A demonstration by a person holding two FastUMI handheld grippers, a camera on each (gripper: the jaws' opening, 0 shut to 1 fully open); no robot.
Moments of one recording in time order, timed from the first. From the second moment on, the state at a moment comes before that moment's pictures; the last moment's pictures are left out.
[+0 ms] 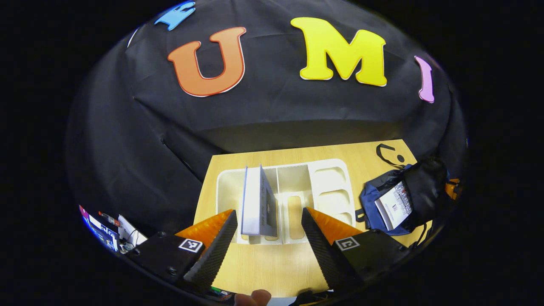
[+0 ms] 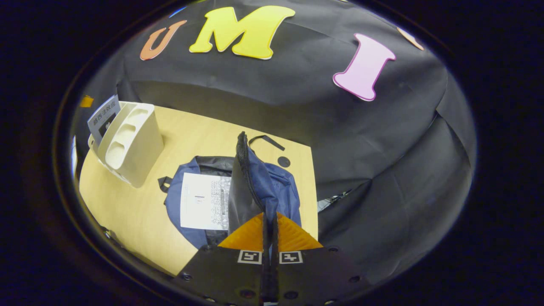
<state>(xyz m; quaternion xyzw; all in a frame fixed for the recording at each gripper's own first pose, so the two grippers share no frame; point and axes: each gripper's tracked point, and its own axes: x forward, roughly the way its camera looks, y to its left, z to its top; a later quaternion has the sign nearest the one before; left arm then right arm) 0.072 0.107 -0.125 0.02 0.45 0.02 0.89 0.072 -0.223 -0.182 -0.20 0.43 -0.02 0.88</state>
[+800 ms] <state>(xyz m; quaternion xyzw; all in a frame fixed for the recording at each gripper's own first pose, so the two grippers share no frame) 0.102 0.136 -0.197 -0.04 0.61 -0.02 0.79 0.066 -0.232 -0.188 -0.18 0.43 -0.03 0.88</state>
